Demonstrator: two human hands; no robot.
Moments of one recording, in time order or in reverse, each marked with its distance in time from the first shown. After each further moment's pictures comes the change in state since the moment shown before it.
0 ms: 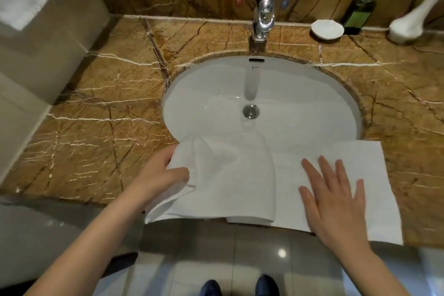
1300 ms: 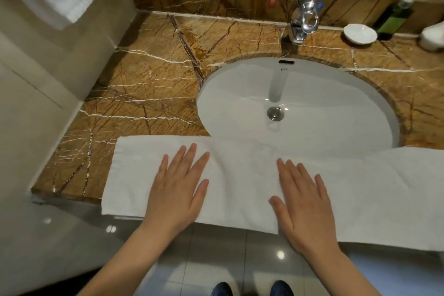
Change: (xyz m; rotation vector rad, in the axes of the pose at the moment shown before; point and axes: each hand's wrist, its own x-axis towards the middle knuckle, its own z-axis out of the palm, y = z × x) left_hand -0.011 -0.075 -0.038 1.005 0.187 0.334; right_hand -0.012 -0.124 0.027 0.084 0.006 -0.206
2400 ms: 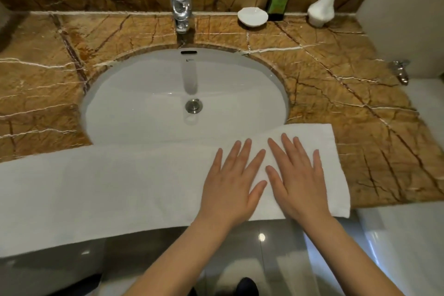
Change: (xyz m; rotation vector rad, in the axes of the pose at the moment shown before) left_hand 0.054 0.281 0.074 -0.009 -0.063 0.377; right_hand -0.018 0.196 -0.053 -0.047 0.078 0.173
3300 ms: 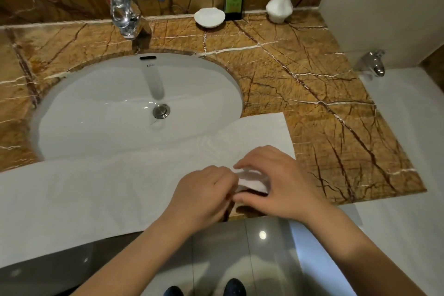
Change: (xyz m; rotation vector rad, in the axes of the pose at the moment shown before) left_hand 0.029 0.051 -0.018 -0.077 0.209 0.325; right_hand 0.008 0.067 -0.067 0.390 -0.104 -0.375
